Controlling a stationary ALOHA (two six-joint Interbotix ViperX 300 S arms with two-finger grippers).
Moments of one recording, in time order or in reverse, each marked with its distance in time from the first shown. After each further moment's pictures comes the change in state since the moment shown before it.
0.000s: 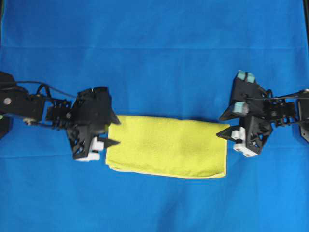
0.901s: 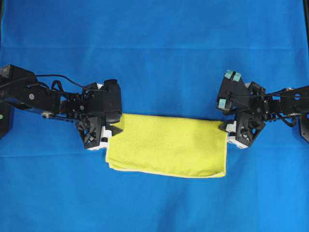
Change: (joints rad) left arm 0.074 0.156 0.000 0.002 -0.066 0.005; right arm -0.069 0.156 0.012 -0.017 -0.005 0.002
